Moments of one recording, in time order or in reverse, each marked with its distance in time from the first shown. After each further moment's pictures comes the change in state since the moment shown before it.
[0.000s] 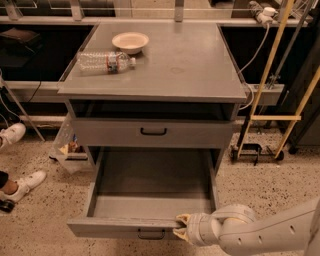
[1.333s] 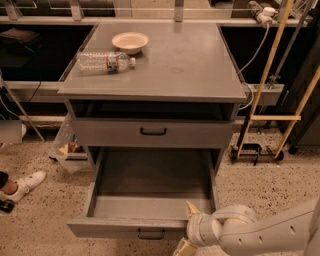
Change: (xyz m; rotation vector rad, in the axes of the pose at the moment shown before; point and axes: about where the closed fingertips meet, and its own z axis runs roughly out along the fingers) arm -0.001 0.000 0.000 0.000 -0.007 0.001
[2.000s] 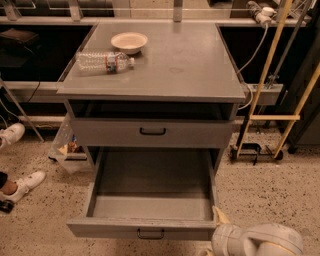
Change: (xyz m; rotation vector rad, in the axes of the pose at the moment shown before) arm 0.013 0.012 -0.104 0.138 0.044 0.150
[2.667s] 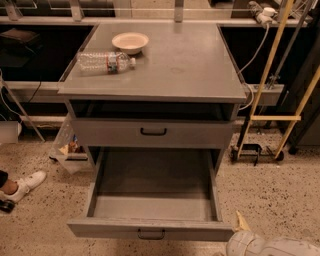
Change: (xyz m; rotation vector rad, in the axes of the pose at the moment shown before) arm -0.005 0.000 -0.077 0.129 0.018 0.166
